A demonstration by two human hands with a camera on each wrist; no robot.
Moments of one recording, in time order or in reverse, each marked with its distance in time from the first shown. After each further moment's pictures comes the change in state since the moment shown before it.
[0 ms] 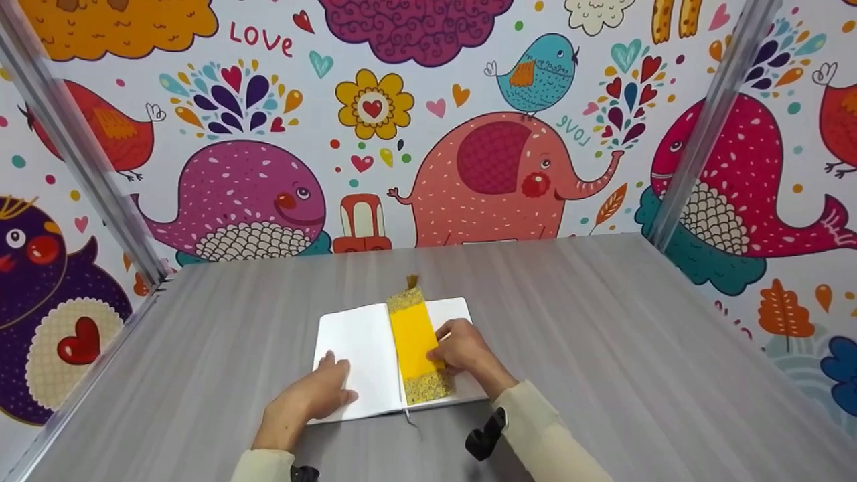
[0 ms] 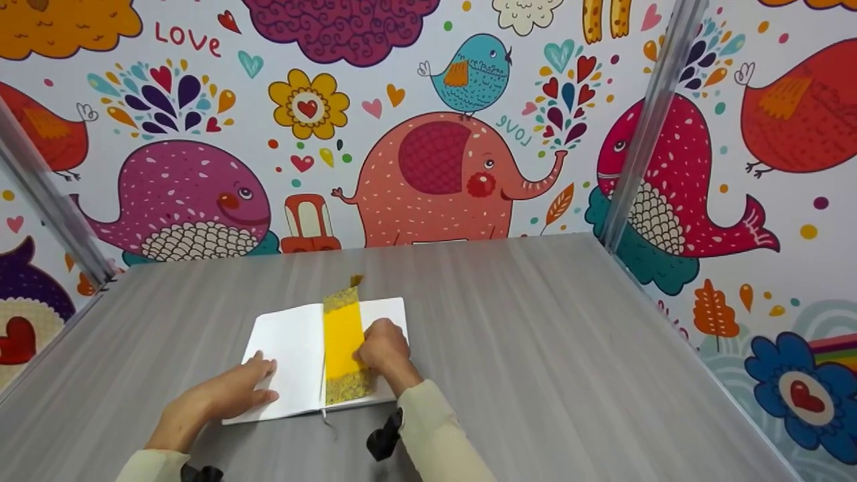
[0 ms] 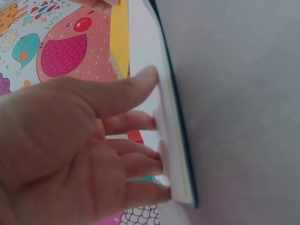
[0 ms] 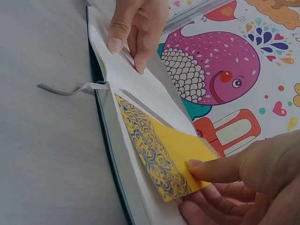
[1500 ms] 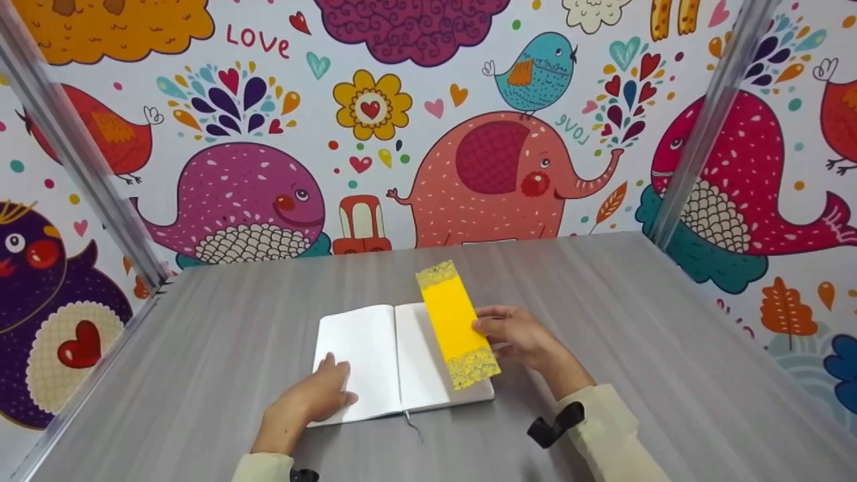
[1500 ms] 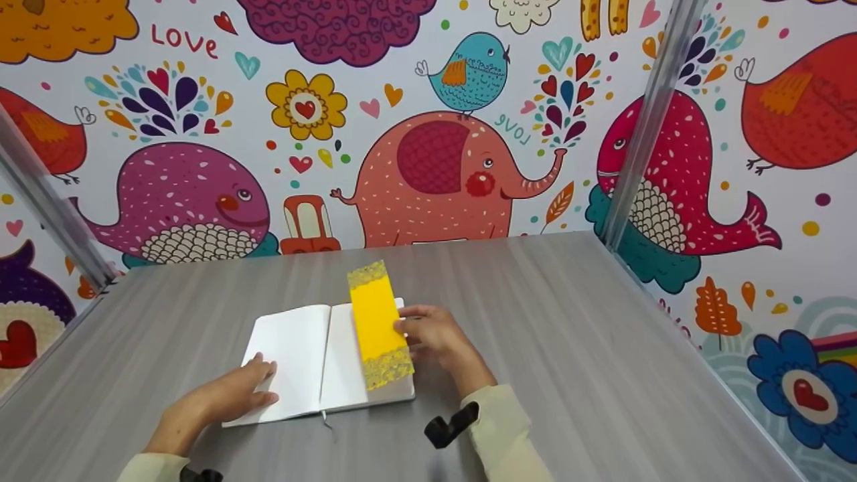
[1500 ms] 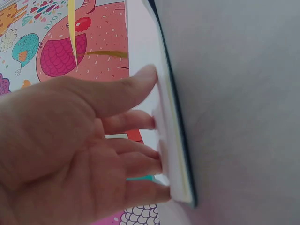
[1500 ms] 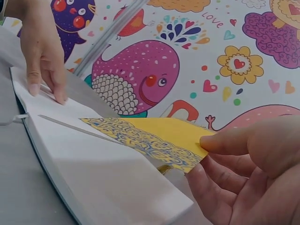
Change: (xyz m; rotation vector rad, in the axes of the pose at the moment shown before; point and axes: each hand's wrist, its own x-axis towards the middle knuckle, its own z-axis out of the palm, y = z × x) left_hand -0.002 -0.002 0.000 -0.029 0.008 0.040; right_hand -0.007 0.040 -0.082 0.472 -0.179 -0.026
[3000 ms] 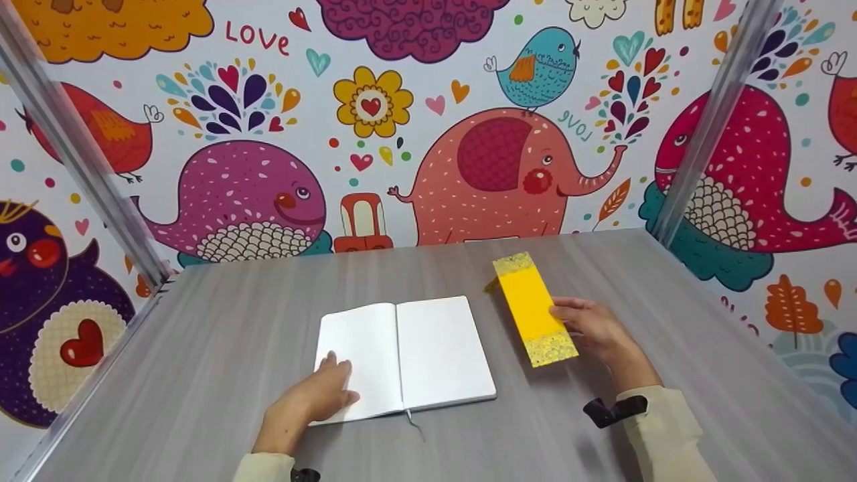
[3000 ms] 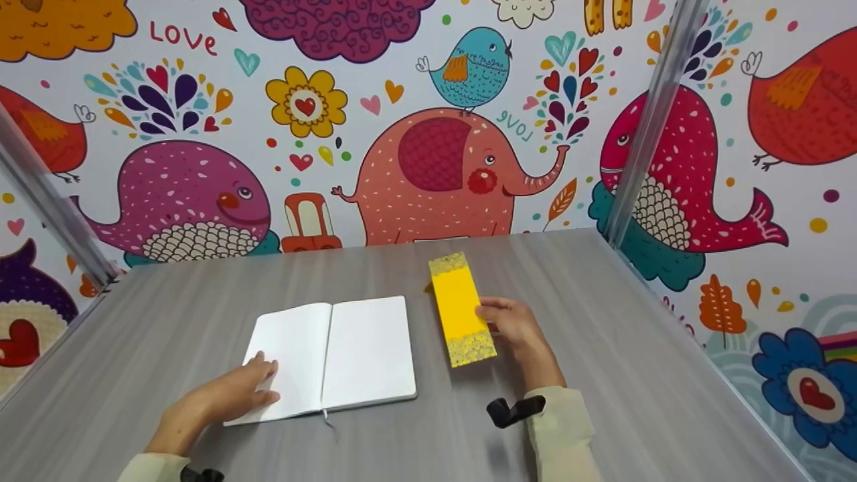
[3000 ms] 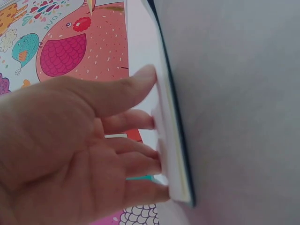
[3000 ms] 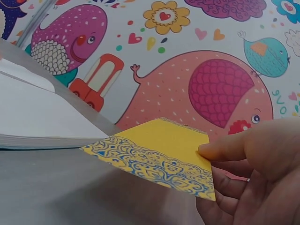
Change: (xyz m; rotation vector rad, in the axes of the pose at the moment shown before) left_hand -0.001 0.000 -0.001 -0.009 -0.010 0.000; right_hand 0.003 0.029 -0.103 -0.022 0.204 0.043
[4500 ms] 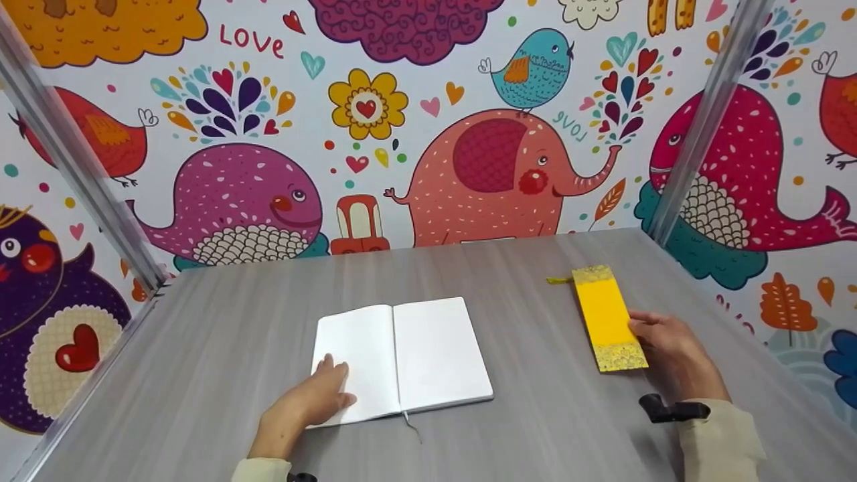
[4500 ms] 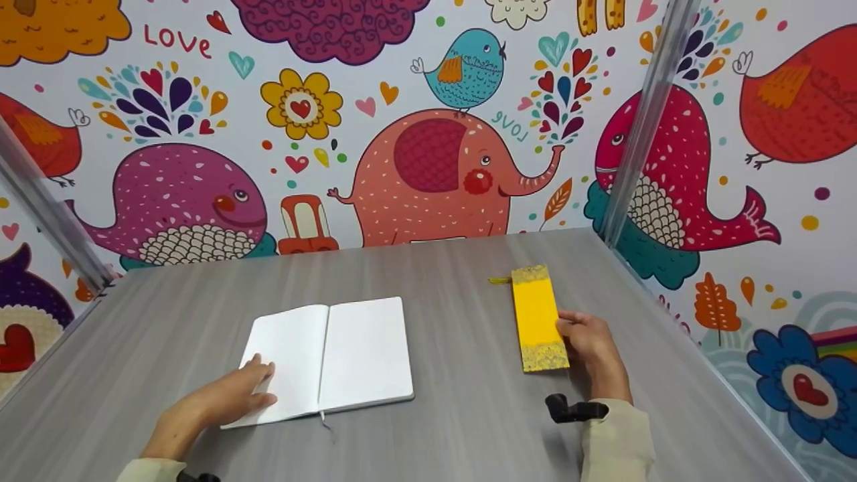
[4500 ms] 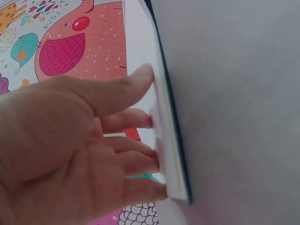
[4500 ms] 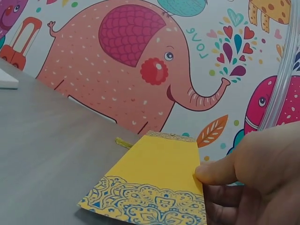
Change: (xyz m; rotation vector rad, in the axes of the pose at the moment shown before) left_hand 0.001 -0.001 0.000 -0.011 -0.004 -0.016; right_hand -0.008 0.043 -0.101 0.030 0.089 0.168
